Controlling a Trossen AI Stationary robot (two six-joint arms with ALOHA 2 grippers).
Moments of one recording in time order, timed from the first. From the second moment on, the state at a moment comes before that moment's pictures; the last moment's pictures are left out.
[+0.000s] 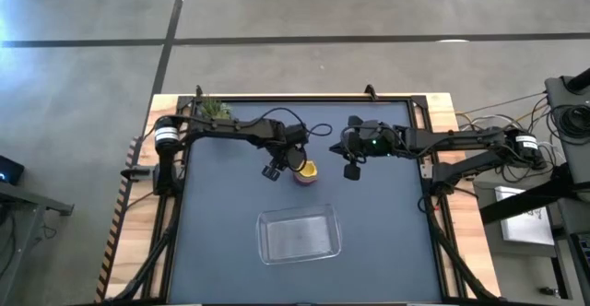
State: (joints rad) left arm 0.22 1.96 1.41 -0.74 0.02 0.75; right arm -0.18 1.21 0.77 -0.11 0.02 -0.18
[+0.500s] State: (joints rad) left arm 0.12 1.95 1.41 -0.74 -0.10 0.52; right arm -0.18 1.20 0.77 -0.11 0.03 -0.18
